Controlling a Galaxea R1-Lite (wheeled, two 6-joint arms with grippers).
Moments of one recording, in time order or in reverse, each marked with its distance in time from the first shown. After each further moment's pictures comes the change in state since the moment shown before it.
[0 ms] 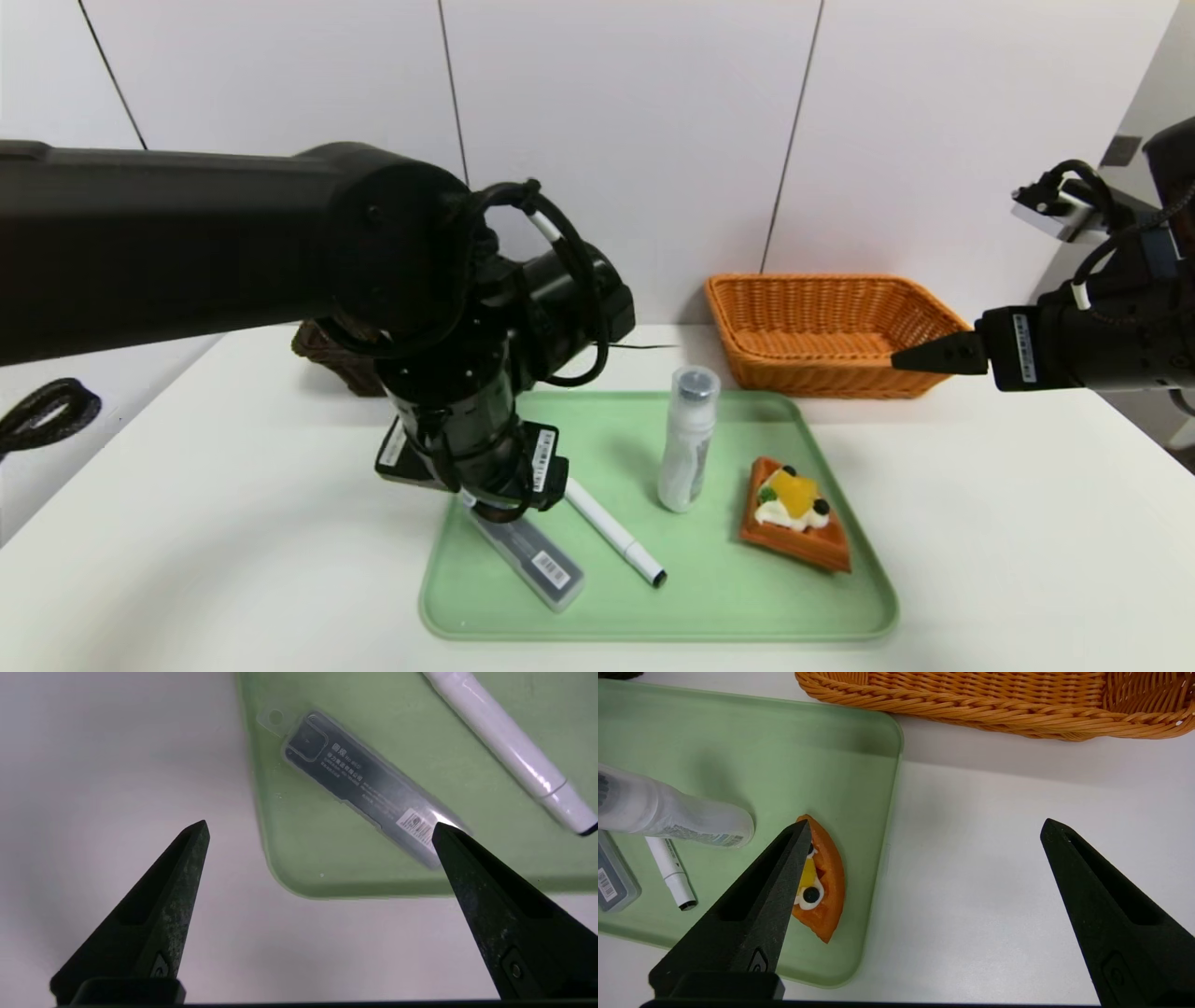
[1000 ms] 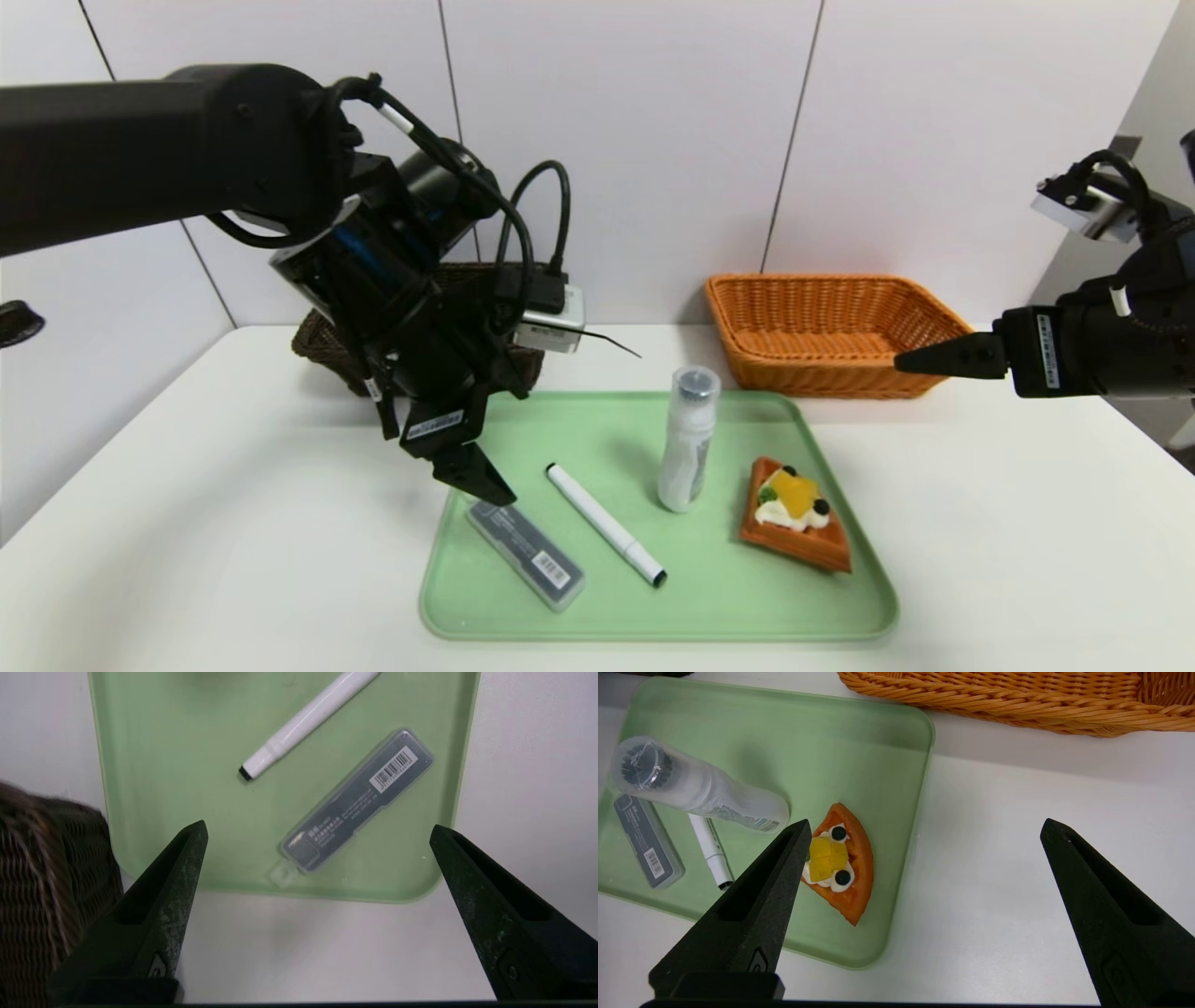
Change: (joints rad) left arm 0.262 0.025 -0.156 -0.015 -0.669 1.593; right arm 0.011 -0.050 0.018 0.013 0.061 0.024
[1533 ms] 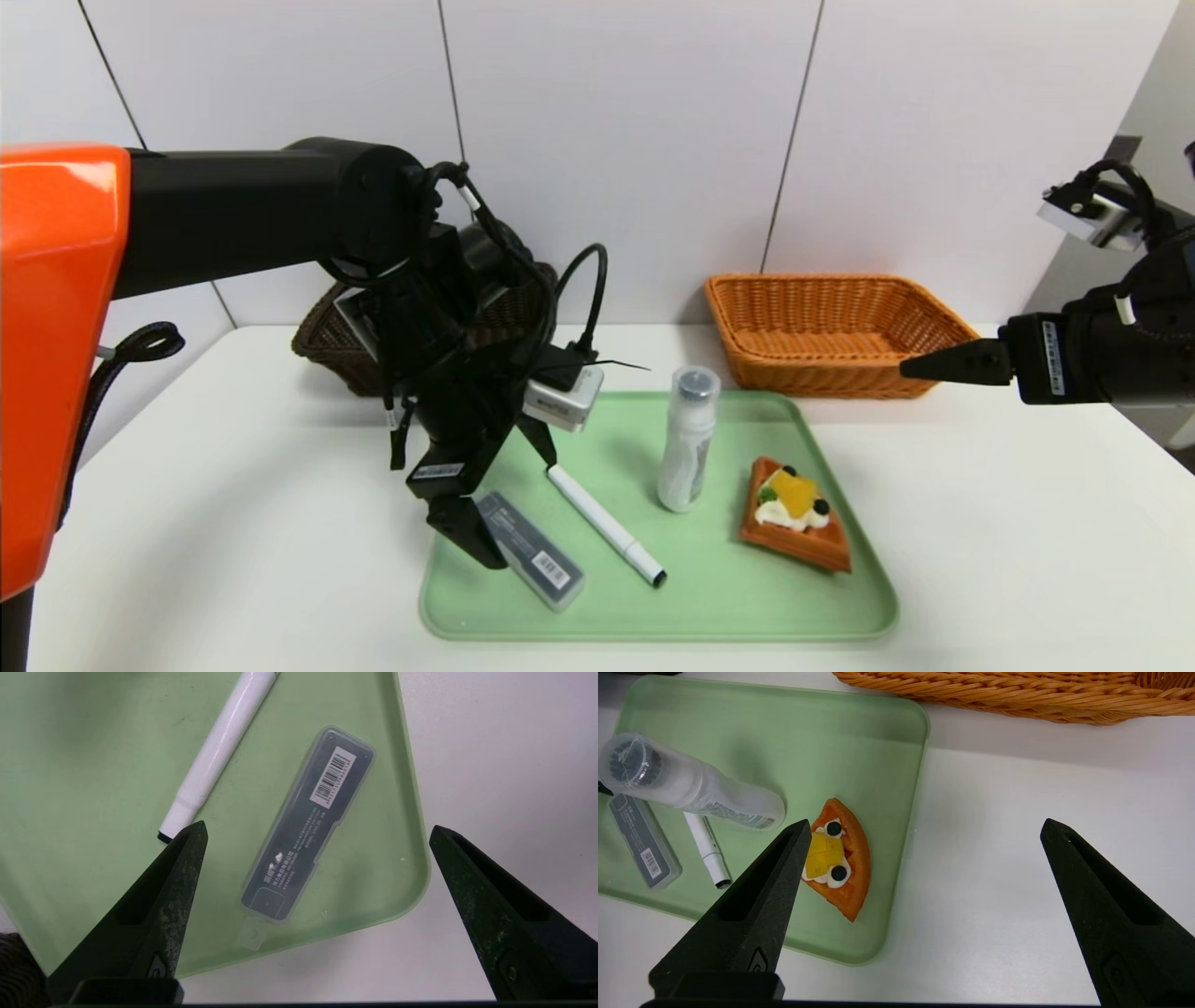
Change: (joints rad) left arm -0.008 0.114 -0.020 0.144 -0.100 0.273; right arm -0.010 -0.007 0.019 -0.003 0.000 0.015
